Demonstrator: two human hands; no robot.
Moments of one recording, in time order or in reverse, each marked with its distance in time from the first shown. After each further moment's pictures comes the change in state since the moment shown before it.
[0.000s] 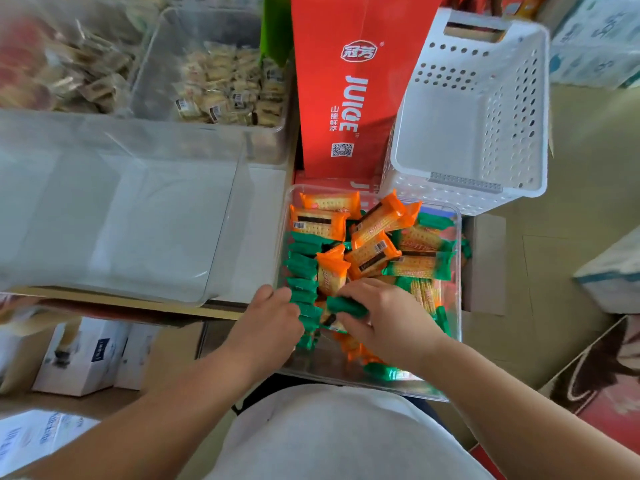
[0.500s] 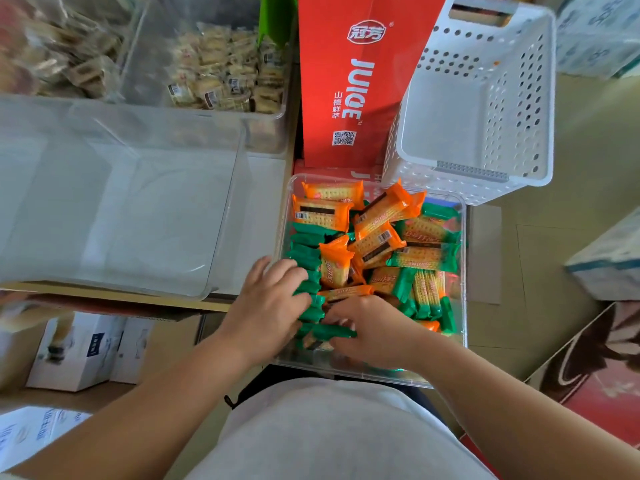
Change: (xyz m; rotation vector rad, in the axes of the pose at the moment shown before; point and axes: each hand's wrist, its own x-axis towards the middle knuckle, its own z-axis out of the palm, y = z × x) left_hand -0.001 -0.021 0.017 -0.255 0.476 -0.001; right_hand 0.009 -0.008 0.025 0.089 -0.362 0.098
